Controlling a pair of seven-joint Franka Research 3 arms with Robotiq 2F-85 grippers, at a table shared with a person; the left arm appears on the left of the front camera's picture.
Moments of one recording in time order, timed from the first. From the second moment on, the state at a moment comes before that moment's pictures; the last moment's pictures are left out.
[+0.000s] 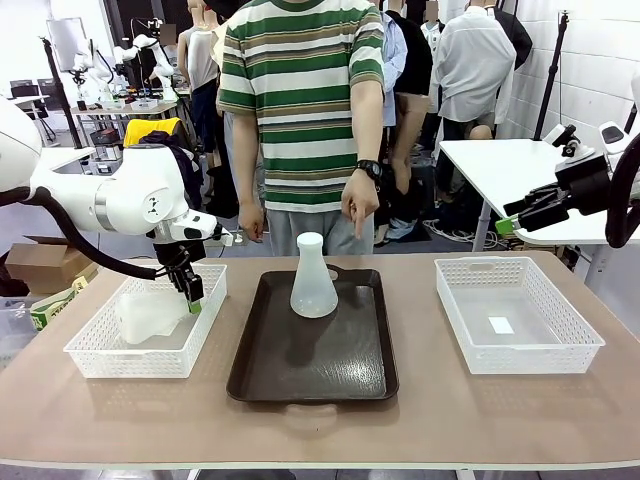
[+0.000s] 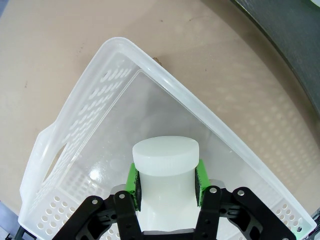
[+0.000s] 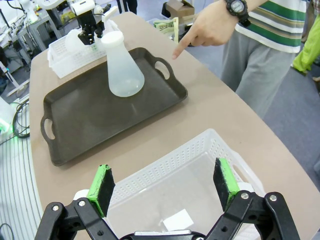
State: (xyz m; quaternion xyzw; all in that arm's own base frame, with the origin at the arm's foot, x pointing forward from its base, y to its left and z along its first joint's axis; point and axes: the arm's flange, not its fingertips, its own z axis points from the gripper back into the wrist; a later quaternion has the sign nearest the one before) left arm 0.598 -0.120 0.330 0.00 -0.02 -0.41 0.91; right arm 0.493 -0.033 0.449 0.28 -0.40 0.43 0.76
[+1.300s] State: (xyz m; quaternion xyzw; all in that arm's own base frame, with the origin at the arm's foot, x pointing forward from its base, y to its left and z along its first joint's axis) left arm 0.584 -0.125 0.355 0.02 -0.03 -0.42 0.91; right arm 0.493 -0.033 0.449 0.28 -0.40 0.43 0.76
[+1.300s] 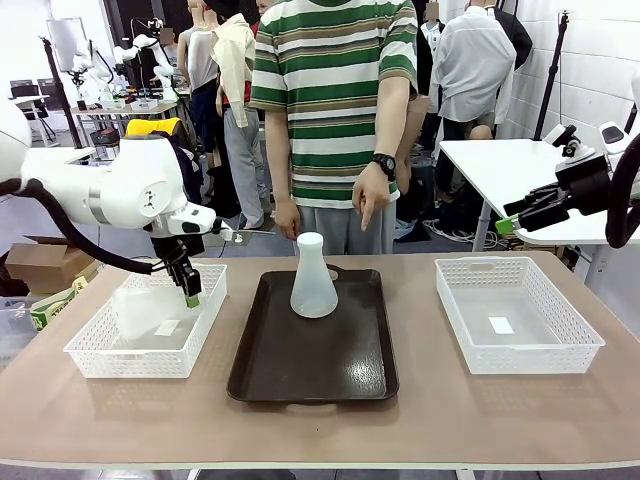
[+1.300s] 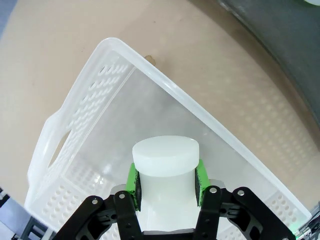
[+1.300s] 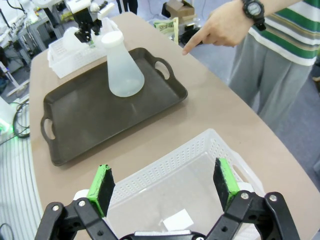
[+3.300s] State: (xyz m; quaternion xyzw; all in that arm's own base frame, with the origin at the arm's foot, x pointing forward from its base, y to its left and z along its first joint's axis) left arm 0.511 -0.182 0.391 -0.35 -0.49 -0.68 0.42; right arm 0.493 -0.033 0.449 0.28 -0.40 0.43 0.76
